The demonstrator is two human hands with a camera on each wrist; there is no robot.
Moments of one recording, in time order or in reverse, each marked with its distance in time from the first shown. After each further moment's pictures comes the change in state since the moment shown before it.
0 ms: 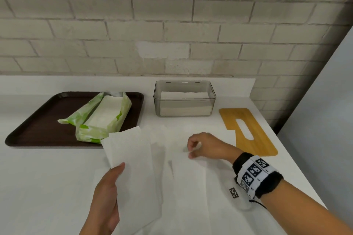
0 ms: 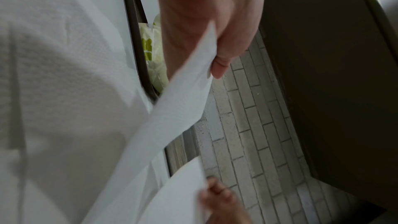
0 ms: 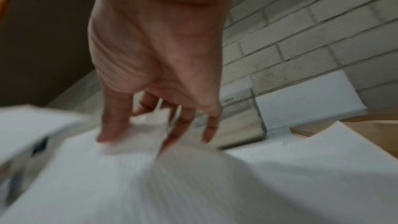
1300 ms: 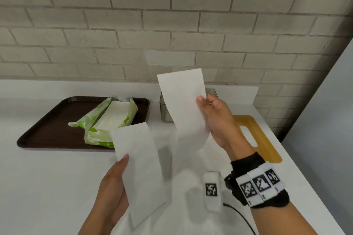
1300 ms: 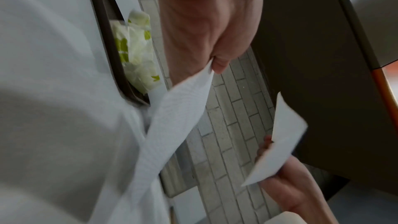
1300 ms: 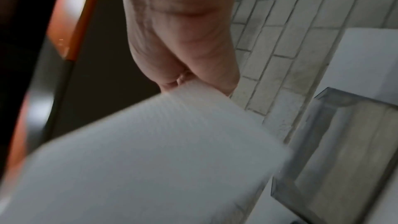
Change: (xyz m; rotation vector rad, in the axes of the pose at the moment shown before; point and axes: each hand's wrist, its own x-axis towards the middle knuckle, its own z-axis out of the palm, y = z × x) left_hand -0.003 0.018 0.005 -0.089 -0.074 0.032; right_hand -0.025 -0.101 -0.035 0.938 0.541 -0.231
